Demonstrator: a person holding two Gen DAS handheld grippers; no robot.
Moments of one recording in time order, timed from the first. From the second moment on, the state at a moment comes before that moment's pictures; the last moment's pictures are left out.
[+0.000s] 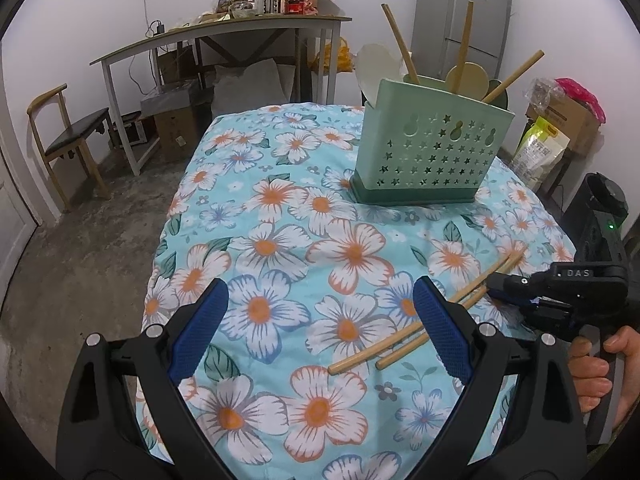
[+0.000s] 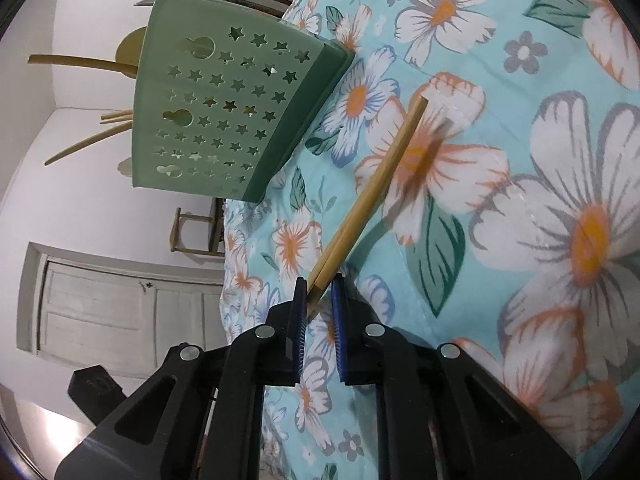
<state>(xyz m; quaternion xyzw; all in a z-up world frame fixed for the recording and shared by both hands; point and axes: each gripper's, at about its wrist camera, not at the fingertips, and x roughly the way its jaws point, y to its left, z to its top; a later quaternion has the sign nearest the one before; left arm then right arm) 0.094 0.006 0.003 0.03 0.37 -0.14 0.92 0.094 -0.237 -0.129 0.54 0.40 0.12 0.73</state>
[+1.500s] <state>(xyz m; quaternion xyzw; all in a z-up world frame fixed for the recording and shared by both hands) 0.116 -0.136 -0.018 0.14 0.39 -0.33 0.85 0.069 -0.307 -0.135 0.53 0.38 0.10 0.75</state>
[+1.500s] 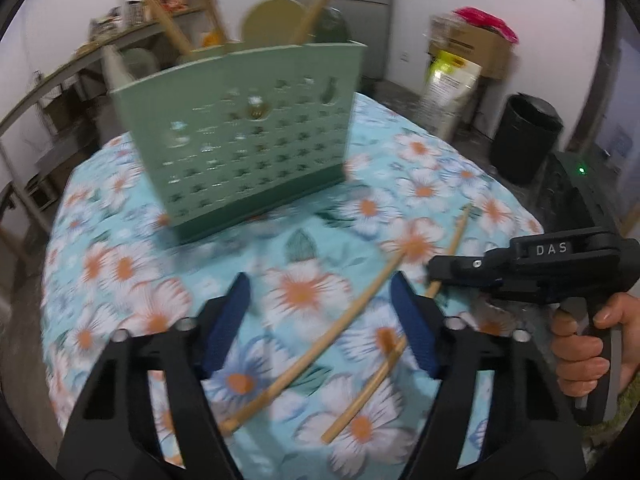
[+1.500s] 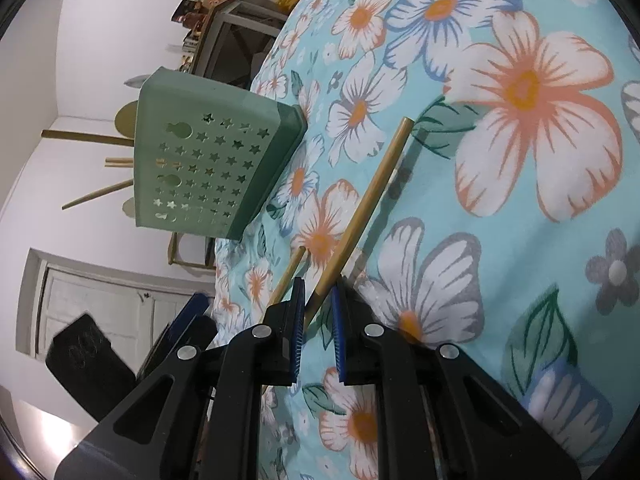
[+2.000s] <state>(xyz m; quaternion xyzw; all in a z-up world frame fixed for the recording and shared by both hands) 0.131 -0.193 -0.064 0.21 0.45 -0.40 0.77 0.057 -0.315 -0.136 0.53 0.38 0.11 0.75</state>
